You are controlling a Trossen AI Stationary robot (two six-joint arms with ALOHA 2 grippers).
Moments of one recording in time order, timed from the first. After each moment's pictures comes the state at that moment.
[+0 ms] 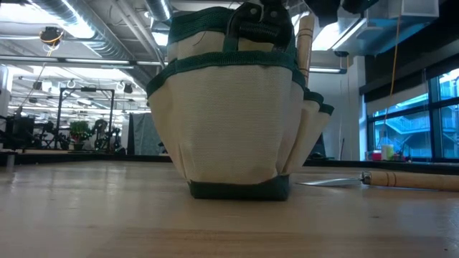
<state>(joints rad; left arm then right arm) -0.47 1.82 1.79 -0.40 -1.10 -0.85 -0.16 1.45 1.04 0.34 -1.10 0.31</state>
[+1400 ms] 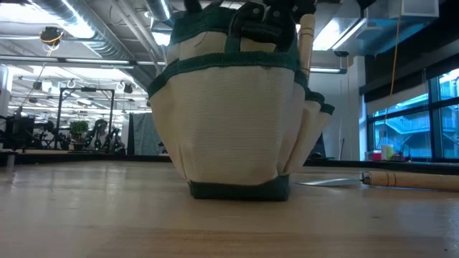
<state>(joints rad) -0.49 1.83 1.79 -1.13 -1.17 -1.32 -0.17 1.21 1.04 -0.18 -0.84 0.17</state>
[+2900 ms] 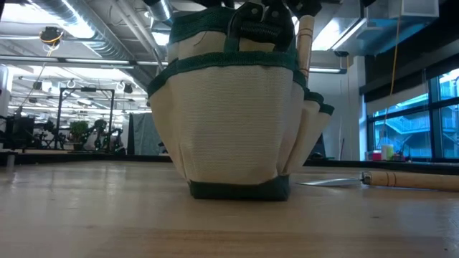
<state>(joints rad) -0.43 1.84 1.64 -0.95 -1.27 -1.28 -0.12 1.21 1.04 -0.23 -0.84 0.18</state>
